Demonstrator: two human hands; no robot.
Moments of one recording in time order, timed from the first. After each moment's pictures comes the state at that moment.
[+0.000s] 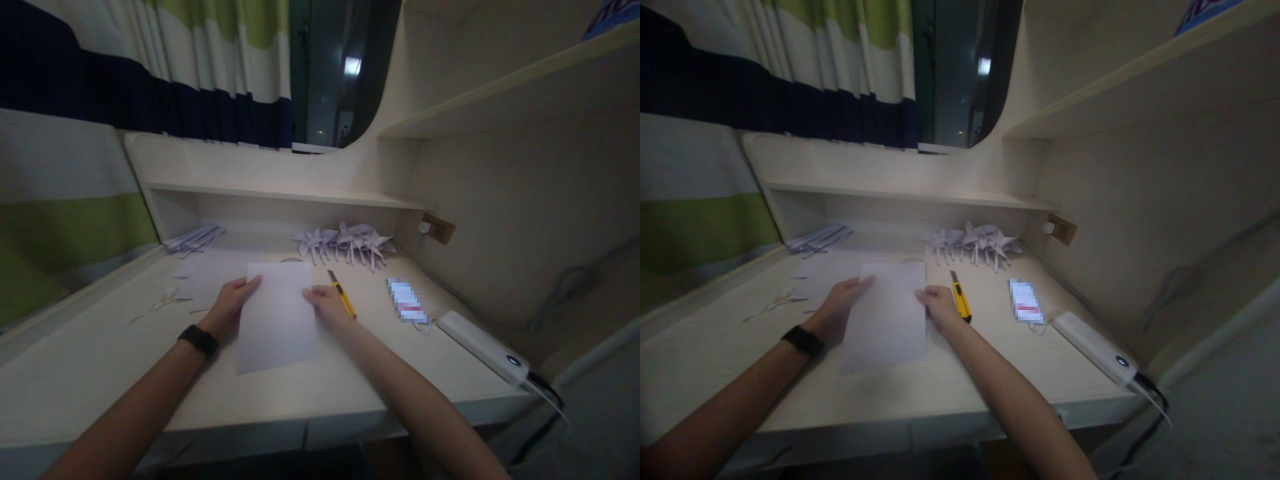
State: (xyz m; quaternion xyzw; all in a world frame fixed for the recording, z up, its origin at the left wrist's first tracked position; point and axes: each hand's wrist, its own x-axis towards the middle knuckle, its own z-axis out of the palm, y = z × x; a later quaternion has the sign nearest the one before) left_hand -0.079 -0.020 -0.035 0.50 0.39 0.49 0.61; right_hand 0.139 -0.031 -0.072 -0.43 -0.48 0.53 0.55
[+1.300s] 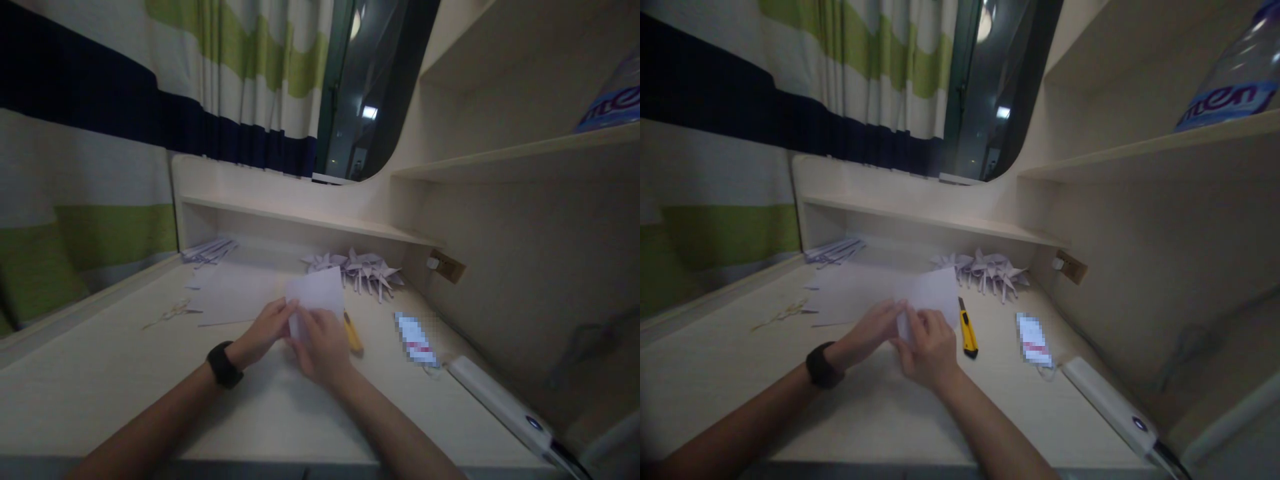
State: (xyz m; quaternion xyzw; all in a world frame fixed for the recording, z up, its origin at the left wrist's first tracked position) left_hand -0.035 -0.045 -0.012 0.57 0.27 0.48 0.61; right_hand 0.116 -0.081 -0.037 -0.42 -0.79 -0.19 0.41
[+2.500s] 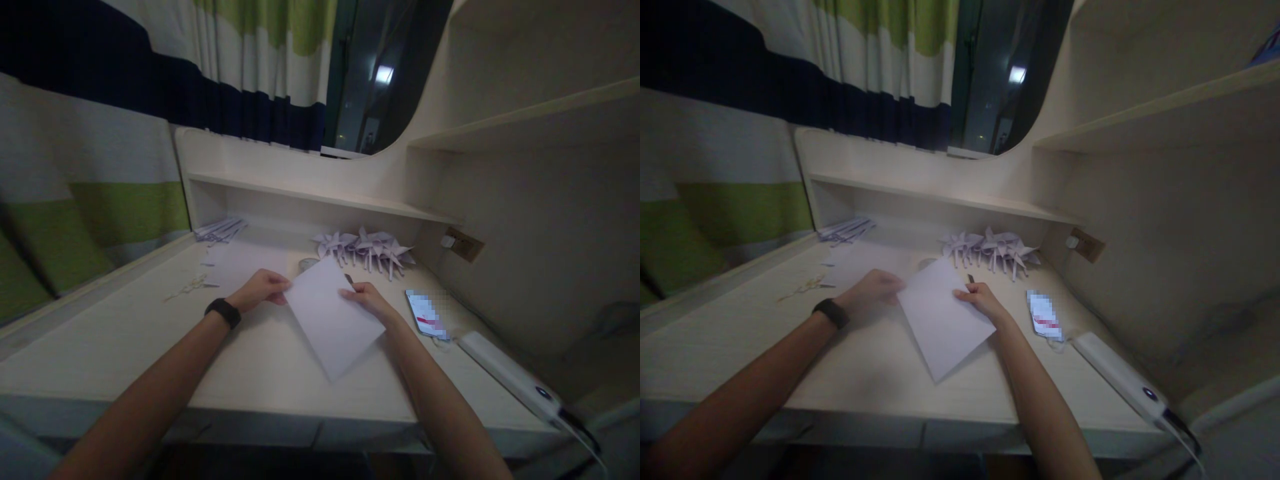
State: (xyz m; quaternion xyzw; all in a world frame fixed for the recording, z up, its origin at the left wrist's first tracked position) left_hand -0.094 0.010 -0.032 0.66 0.39 0.37 0.53; right_hand 0.203 -0.029 -0.033 -0.50 -0.56 0.54 0.38
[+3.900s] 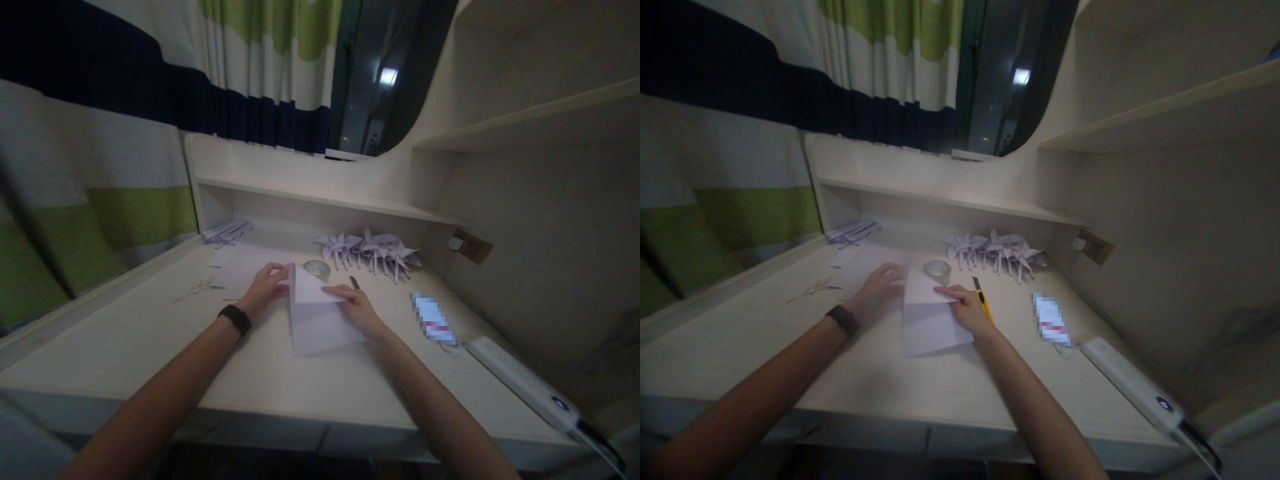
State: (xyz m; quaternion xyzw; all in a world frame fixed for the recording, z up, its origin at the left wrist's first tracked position) left_hand -0.082 0.011 -0.037 0.48 0.36 0.53 0.59; right_hand 0.157 -0.042 -0.039 -0.40 -0.70 0.38 0.46
